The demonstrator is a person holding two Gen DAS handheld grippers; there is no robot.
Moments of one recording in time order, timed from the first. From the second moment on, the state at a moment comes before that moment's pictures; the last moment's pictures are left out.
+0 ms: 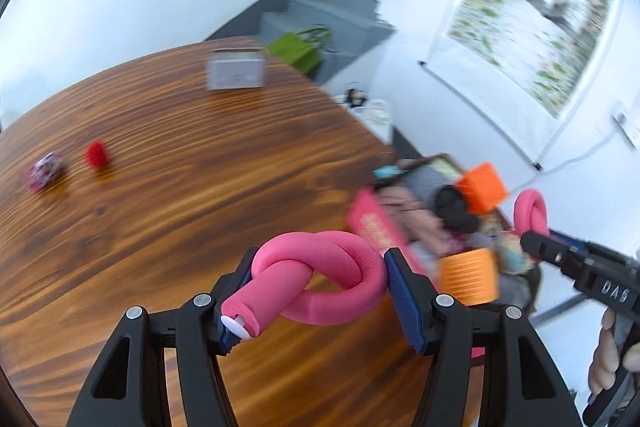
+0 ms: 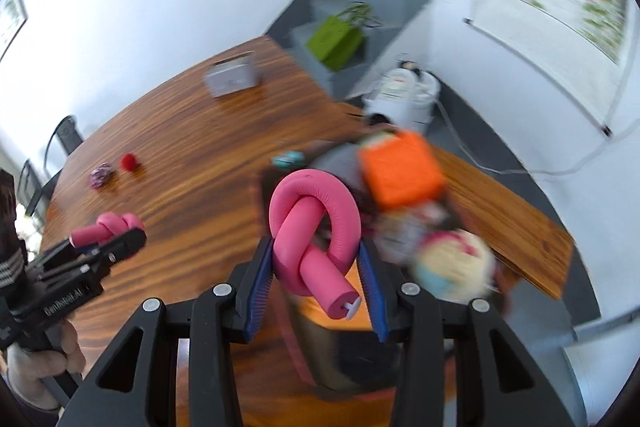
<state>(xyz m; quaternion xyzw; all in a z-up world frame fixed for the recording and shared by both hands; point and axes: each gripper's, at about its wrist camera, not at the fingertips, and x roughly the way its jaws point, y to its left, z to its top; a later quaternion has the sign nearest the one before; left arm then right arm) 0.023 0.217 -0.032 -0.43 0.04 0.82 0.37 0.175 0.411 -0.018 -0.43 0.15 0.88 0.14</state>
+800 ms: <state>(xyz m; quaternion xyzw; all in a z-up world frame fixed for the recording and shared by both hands) 0.016 0.357 -0.058 -0.43 0.09 0.81 0.40 0.239 0.438 -0.041 -0.43 0.20 0.87 0.12</state>
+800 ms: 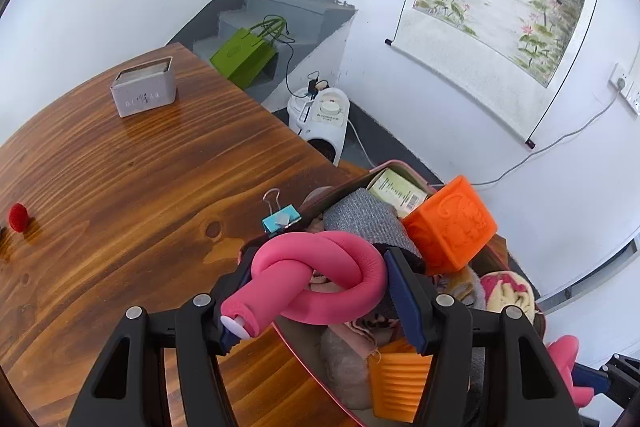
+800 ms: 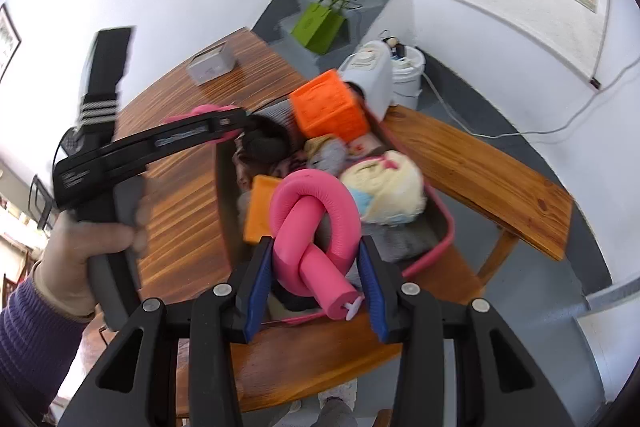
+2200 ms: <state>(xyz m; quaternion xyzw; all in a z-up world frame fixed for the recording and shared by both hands) -0.031 0.198 -0.063 -0.49 0.00 0.82 0.29 0.182 0.382 -0.028 -0.44 0.14 0.89 0.02</state>
